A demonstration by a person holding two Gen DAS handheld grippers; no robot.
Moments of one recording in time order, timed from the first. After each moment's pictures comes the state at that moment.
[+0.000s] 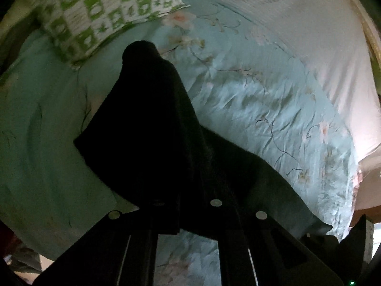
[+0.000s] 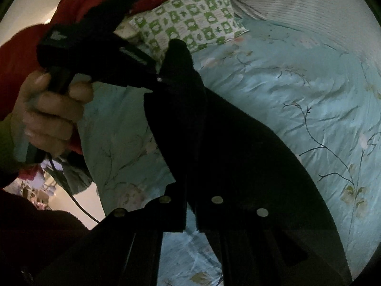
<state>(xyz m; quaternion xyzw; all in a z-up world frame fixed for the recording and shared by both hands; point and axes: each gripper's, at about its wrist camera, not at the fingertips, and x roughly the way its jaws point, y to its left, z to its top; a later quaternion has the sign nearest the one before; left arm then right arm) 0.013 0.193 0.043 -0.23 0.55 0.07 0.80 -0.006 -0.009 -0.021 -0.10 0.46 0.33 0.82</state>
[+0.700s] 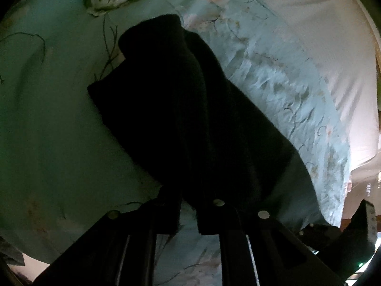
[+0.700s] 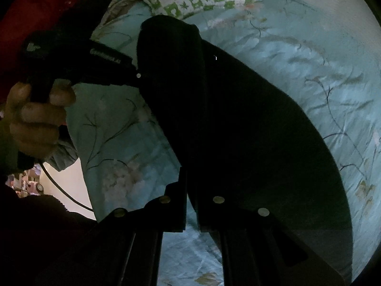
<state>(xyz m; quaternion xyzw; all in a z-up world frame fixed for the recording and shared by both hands) -0.017 0.231 -0.022 -0.29 0.55 0.07 0.78 0.003 0.018 -0.062 -0.14 0.53 0.31 0.78</state>
